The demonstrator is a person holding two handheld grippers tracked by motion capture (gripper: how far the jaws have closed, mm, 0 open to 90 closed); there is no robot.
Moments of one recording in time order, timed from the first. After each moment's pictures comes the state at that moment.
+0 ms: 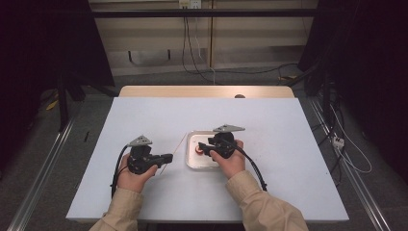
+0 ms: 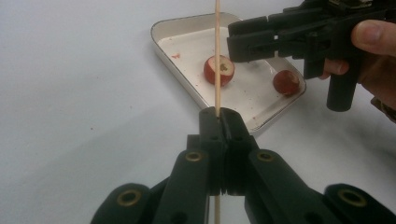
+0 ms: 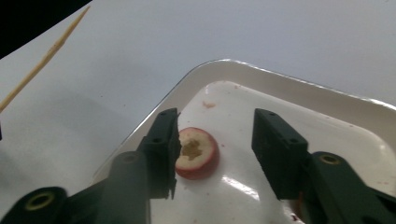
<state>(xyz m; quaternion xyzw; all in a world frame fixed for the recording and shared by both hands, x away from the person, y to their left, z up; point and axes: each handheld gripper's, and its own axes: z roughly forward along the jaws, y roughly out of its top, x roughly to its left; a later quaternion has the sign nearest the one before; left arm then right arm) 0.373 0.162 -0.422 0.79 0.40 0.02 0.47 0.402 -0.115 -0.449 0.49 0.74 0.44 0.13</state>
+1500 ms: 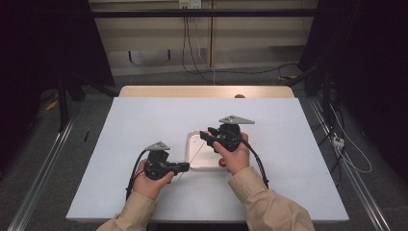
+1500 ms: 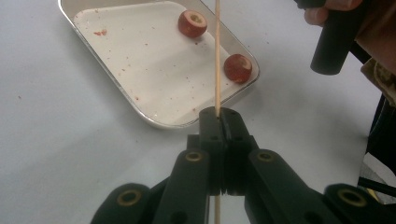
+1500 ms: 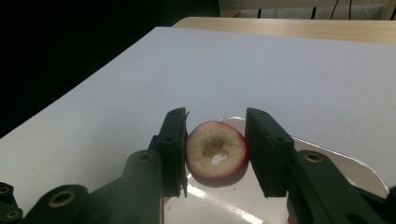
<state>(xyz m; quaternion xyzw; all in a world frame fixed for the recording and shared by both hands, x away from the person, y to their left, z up) 0.357 0.119 -0.427 0.80 0.39 -0.05 0.46 0.398 -0.126 -0.406 0.48 0.70 0.50 0.14</state>
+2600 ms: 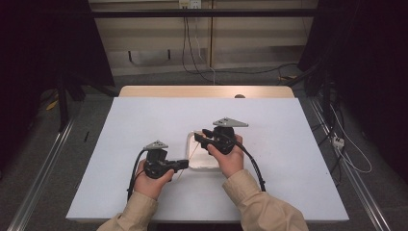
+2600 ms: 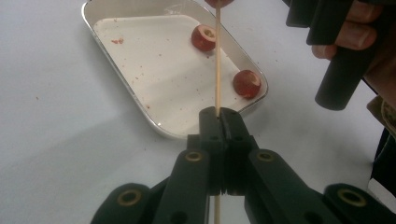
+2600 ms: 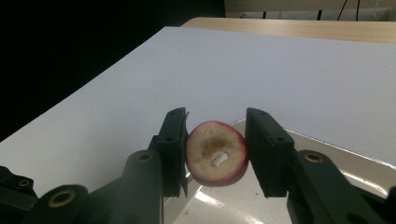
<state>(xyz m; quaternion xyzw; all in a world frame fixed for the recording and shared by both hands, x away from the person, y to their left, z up) 0.359 0.120 -0.428 0.77 0.42 -0.03 0.47 0.392 -0.109 -0.408 0.47 0.71 0.51 0.14</state>
